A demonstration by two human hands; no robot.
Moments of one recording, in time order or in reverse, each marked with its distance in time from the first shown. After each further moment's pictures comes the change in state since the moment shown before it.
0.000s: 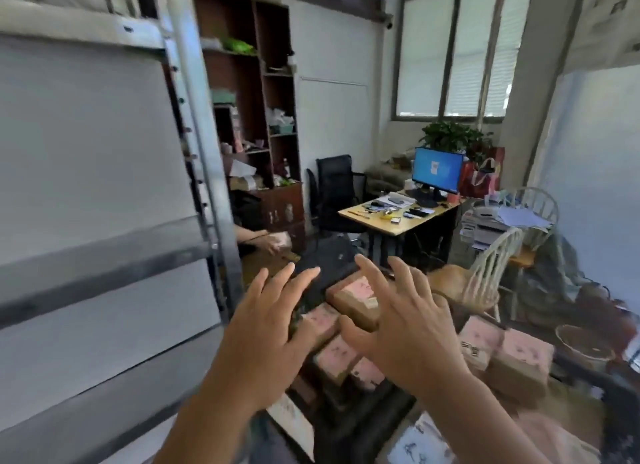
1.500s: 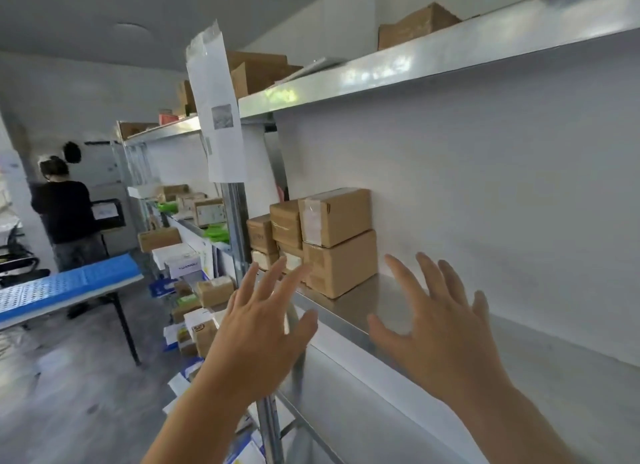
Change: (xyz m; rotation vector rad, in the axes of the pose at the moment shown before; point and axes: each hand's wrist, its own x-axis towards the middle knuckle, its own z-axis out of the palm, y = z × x) left_hand -0.792 -0.570 -0.726 0.657 0.691 -1.283; right_hand -0.295 -1.238 0.094 0.533 -0.176 -1.310
